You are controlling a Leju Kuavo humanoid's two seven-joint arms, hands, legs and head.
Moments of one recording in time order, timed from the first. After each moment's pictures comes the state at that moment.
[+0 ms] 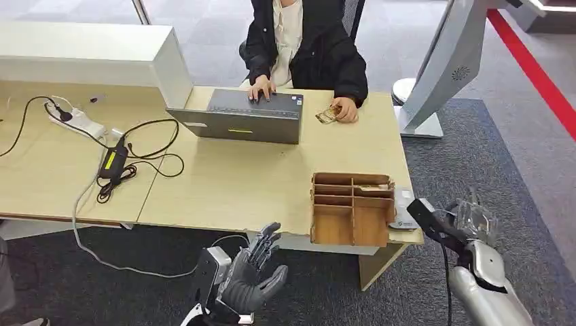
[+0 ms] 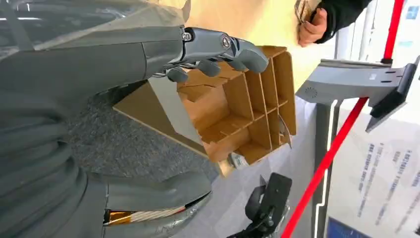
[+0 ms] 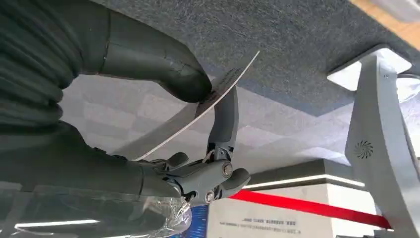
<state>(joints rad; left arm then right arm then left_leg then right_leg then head) -0.12 0.05 -0.89 -1.58 0.15 0.27 -0.18 -0.30 -0.42 0.24 -0.99 0.84 -0.46 0.32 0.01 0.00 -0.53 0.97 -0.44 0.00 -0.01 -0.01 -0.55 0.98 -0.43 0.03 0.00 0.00</state>
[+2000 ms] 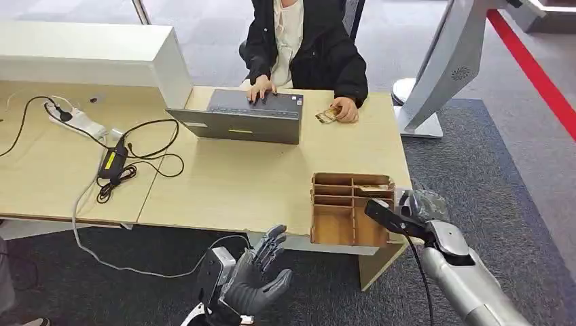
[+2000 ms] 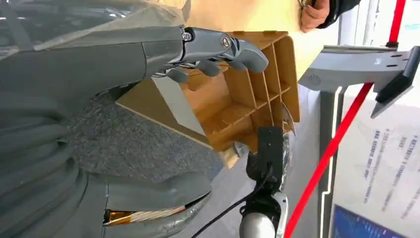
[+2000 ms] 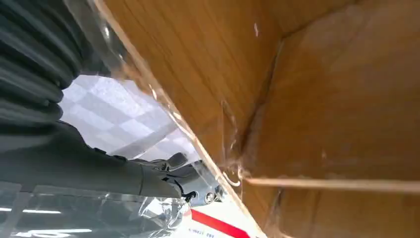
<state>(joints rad) -0.13 0.06 -0.91 -1.58 0.16 0.24 -0.16 -0.47 -0.38 0.48 -0.91 0.81 -0.22 0.27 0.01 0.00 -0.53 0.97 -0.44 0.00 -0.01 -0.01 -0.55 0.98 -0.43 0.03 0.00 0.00</state>
